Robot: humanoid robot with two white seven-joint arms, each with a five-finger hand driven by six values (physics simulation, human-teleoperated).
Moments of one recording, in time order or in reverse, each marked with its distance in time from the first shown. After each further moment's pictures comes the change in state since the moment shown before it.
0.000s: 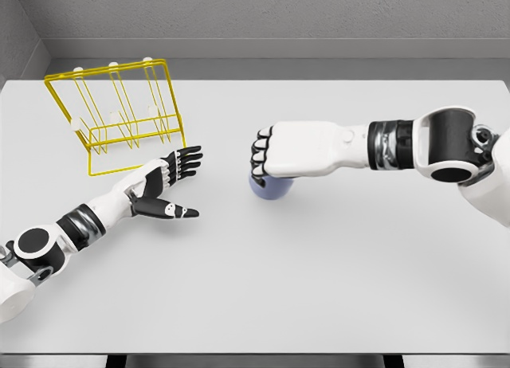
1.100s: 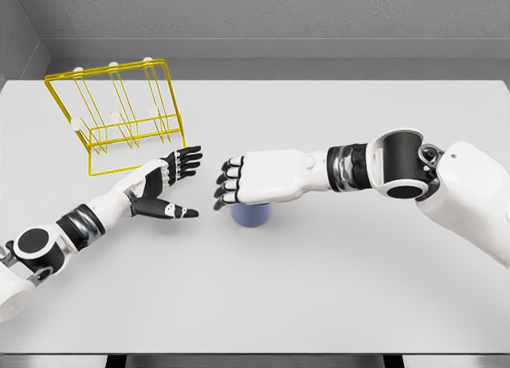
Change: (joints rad) left arm 0.002 0.000 0.002 0.001 -0.007 0.000 0.000; right arm 0.015 0.098 0.082 0.049 0.064 0.000 0.010
